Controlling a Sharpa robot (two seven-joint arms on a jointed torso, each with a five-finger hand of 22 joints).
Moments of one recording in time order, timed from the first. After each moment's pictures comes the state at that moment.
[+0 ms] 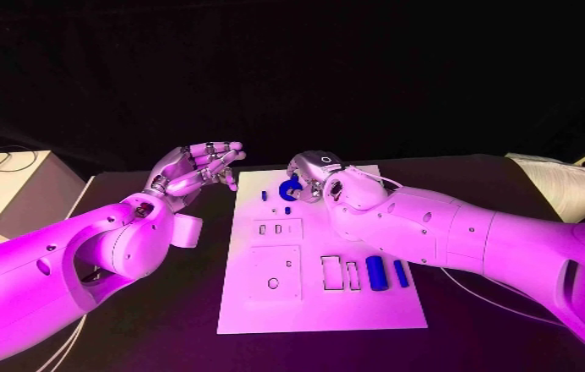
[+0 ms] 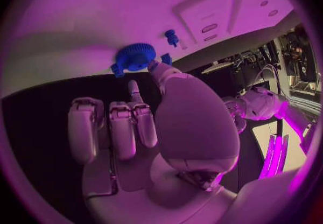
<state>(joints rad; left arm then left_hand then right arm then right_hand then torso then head) 1.01 -0.98 0.27 1.67 -0.17 -0.29 0.38 1.51 -0.13 0.36 0.27 0.05 0.79 0.20 0.21 0.18 0.95 0.16 0.18 0.08 1.01 0.08 0.88 0.59 0.18 0.99 0.17 0.86 0.48 1.29 -0.35 -0.14 1.08 -1.58 -0.45 -0.26 1.35 -0.23 0.37 0.23 0.18 0.89 0.17 0.10 0.32 1.47 0.08 1.57 1.31 1.46 -0.01 1.57 1.31 0.05 1.47 0.09 1.45 1.31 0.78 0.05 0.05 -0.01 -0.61</state>
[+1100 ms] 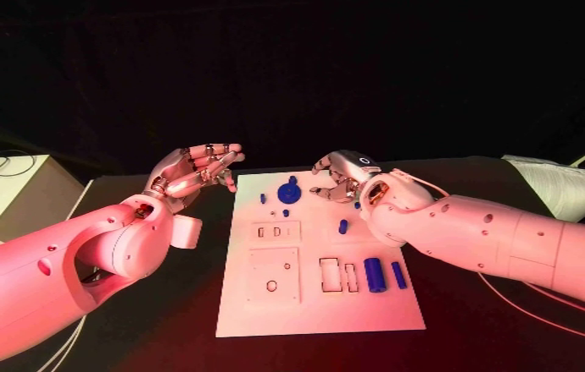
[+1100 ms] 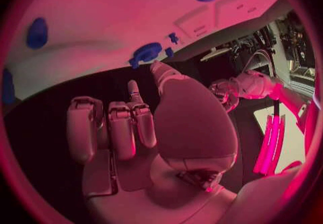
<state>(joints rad) 1.01 -0.98 0.27 1.66 -0.17 -0.29 0.38 1.51 -0.14 0.36 0.28 0.05 0.79 0.20 0.22 0.19 0.95 0.16 0.19 0.08 1.01 0.08 0.88 0.59 0.18 0.99 0.17 0.87 0.49 1.31 -0.59 -0.13 1.27 -1.39 -0.54 -0.12 1.38 -0.19 0.28 0.26 0.22 0.91 0.17 0.09 0.32 1.47 0.08 1.56 1.31 1.47 0.01 1.57 1.31 0.05 1.47 0.10 1.43 1.31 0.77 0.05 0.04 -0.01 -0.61</state>
